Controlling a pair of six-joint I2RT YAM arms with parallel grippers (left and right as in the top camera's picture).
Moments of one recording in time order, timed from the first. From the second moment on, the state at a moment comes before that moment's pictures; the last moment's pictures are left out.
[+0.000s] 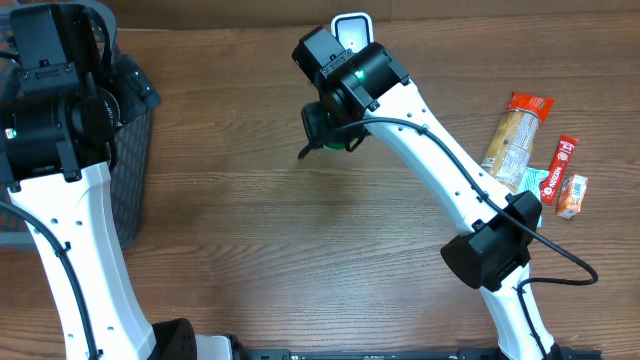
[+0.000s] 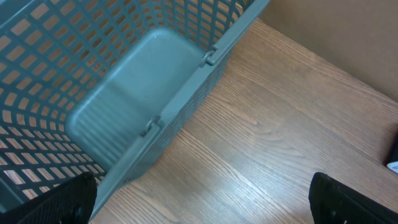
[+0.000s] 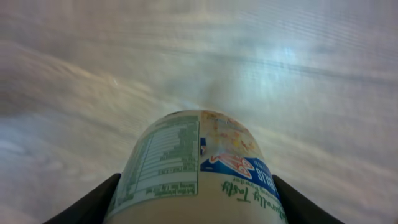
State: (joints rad) left arm 0.16 1.58 2.15 -1.46 -0.33 -0.41; right arm 0.68 2.27 2.46 -1.43 -0.02 0.38
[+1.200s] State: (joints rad) left arm 0.16 1.58 2.15 -1.46 -0.33 -0.41; right arm 0.48 2.61 2.45 -0.35 0.10 0.38
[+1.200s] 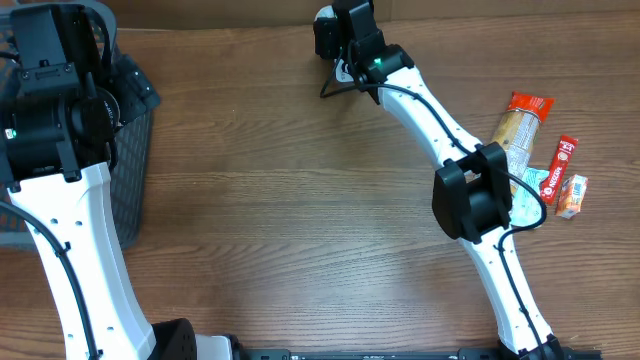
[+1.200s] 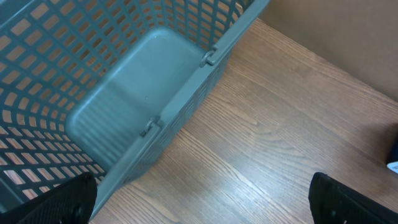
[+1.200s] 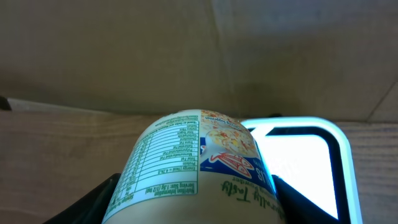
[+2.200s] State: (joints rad) left arm 0.16 1.58 2.15 -1.46 -0.33 -0.41; right arm 0.43 2.71 2.45 -0.14 0.20 0.38
